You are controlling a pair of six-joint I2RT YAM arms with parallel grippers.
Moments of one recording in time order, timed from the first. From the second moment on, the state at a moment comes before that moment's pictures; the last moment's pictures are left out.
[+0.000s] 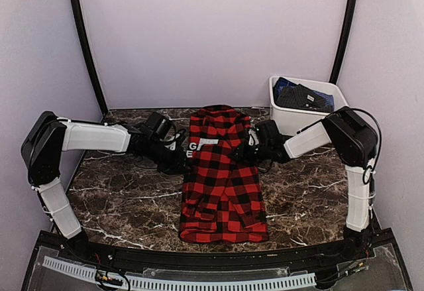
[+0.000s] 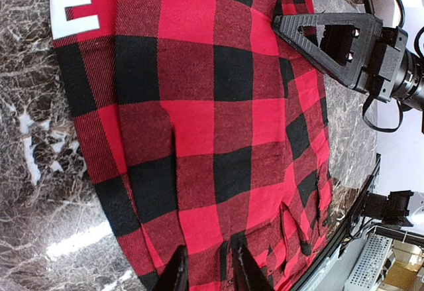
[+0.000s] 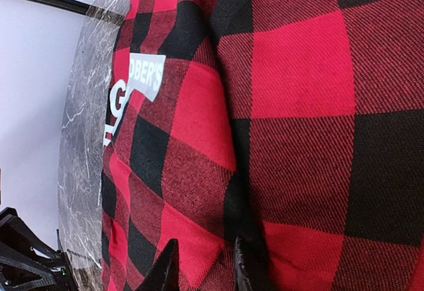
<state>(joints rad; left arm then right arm) -0.63 1.76 1.12 -0.34 0.43 -0.64 0.58 2.09 1.13 0.29 -0.40 0.76</state>
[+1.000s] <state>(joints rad) -0.69 1.62 0.83 -0.33 0.61 -0.67 0.60 1.48 0.83 -0.06 -0.36 0.57</state>
